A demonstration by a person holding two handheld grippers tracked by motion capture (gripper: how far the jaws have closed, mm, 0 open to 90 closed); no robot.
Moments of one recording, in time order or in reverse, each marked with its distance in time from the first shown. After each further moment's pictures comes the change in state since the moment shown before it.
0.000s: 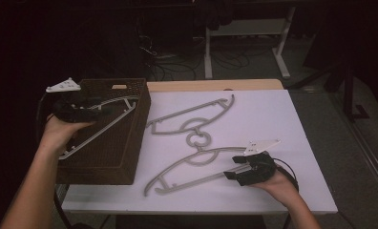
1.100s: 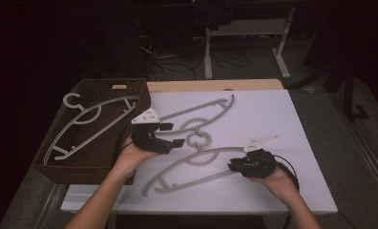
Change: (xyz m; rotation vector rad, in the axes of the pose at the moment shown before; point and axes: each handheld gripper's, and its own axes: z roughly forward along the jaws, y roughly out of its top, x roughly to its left) left arm -0.141 -0.025 0.119 0.010 -0.292 0.116; right arm -0.009 0.003 0.001 0.038 -0.031 0.019
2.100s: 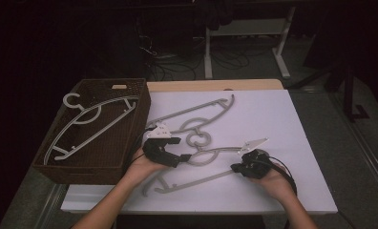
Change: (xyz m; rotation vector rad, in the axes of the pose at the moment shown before) left arm 0.001 -0.041 0.038 0.078 -0.036 0.002; right arm -0.008 -0.011 0.024 0.150 -0.071 -0.001
